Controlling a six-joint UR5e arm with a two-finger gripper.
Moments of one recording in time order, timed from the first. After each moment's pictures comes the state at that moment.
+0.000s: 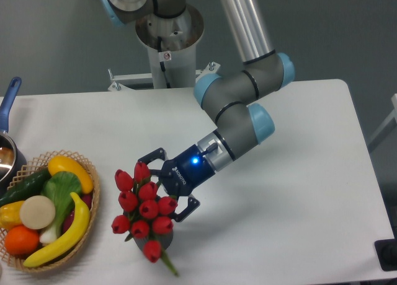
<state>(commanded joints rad) 2.56 -2.03 -1.80 -0.75 0.25 1.28</state>
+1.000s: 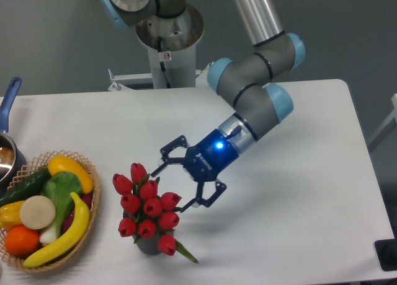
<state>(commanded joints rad) 2.70 -1.99 -1.83 -0.75 0.28 1.21</state>
